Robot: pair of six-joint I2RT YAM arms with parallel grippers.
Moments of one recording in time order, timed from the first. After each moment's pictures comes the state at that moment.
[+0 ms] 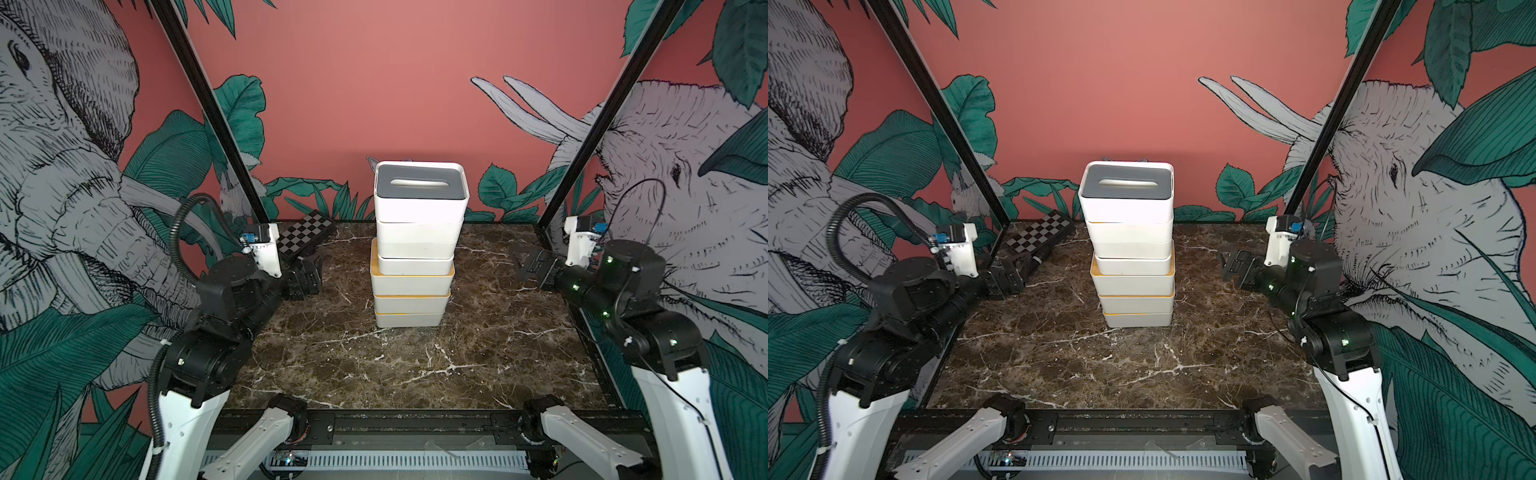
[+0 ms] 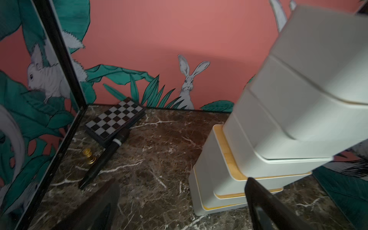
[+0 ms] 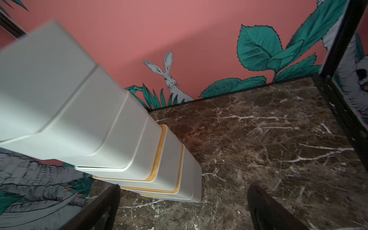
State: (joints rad) left arm -0.37 0.79 1.31 -0.86 -0.16 -0.25; right arm 0.25 0.87 1.40 -0.90 -0.06 0.40
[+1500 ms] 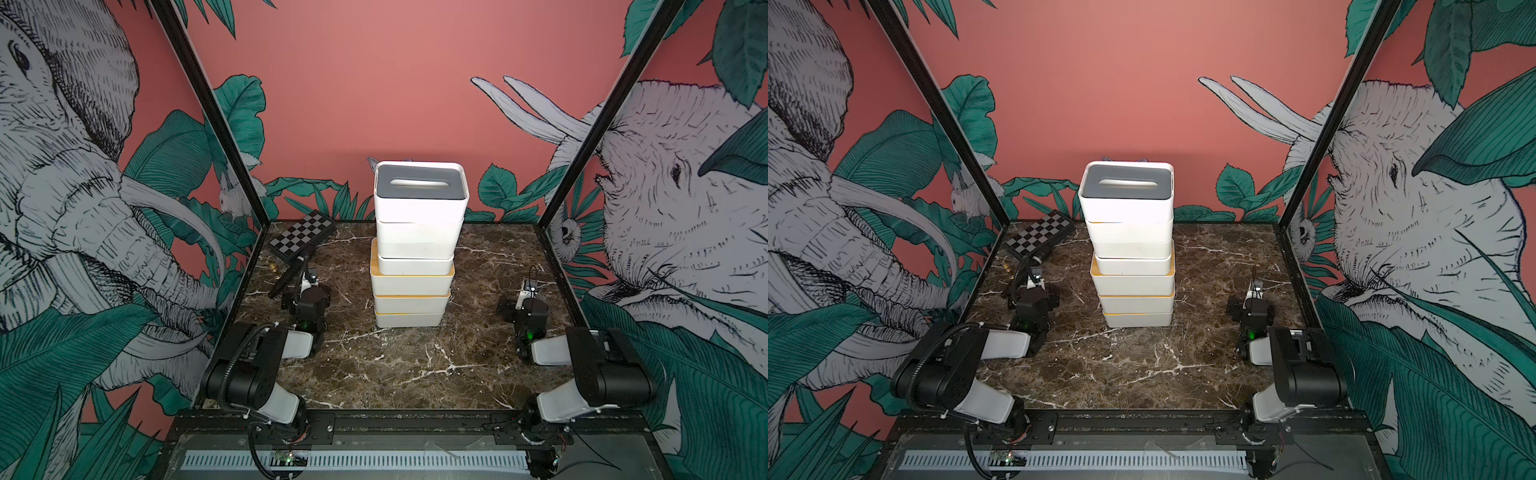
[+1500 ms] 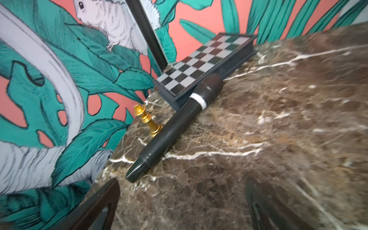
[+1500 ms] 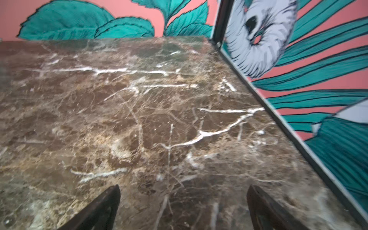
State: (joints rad) left arm -0.23 1.51 0.35 0.86 -0.58 0.17; right arm -0.01 1.54 0.26 0.86 0.22 0.01
